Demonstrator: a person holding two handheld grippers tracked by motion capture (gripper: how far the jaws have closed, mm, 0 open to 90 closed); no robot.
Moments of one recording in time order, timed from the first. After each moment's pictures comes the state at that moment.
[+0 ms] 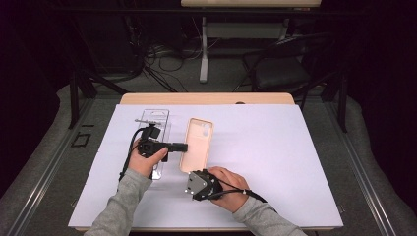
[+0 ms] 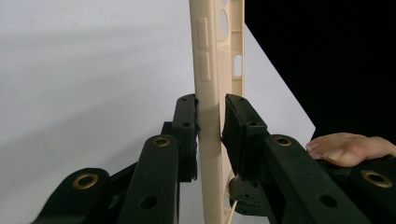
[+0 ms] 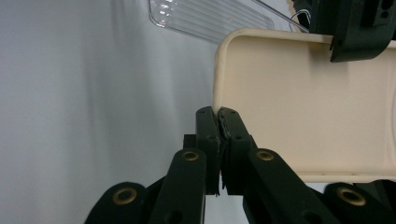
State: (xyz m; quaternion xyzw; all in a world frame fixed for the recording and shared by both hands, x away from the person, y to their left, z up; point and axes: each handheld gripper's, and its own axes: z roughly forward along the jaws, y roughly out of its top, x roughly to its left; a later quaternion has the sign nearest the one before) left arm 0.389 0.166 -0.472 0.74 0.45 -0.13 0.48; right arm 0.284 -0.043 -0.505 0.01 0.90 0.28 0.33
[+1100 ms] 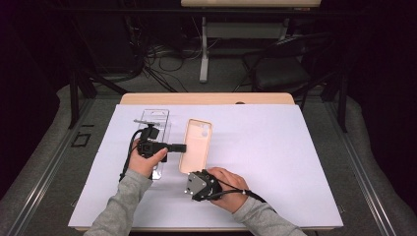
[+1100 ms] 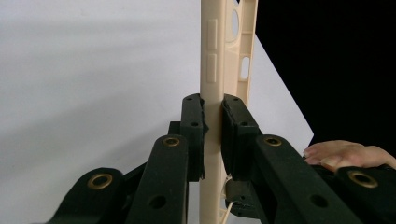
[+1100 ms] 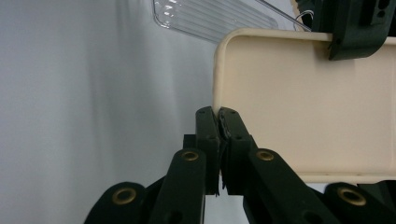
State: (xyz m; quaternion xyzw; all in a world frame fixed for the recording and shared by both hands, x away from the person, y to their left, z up) left arm 0.388 0.168 -0.473 0.73 0.48 -0.14 0.47; right arm 0.283 -0.042 -0.507 0.02 0.90 0.28 0.33
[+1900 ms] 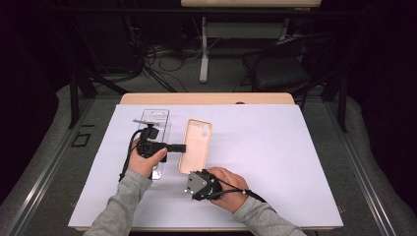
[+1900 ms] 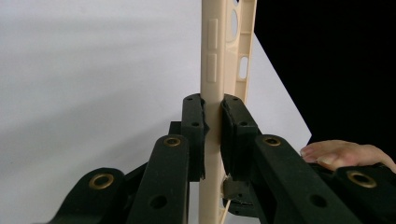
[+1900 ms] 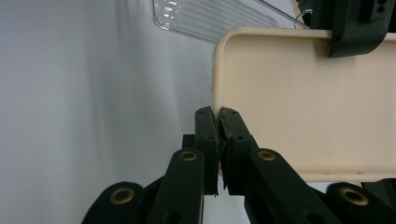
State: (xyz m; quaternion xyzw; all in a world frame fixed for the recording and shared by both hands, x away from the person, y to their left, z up) left arm 0.387 0.169 -0.473 0.73 0.48 -0.14 0.47; right arm 0.285 -0.043 -0.507 0.01 0.90 0.29 0.32
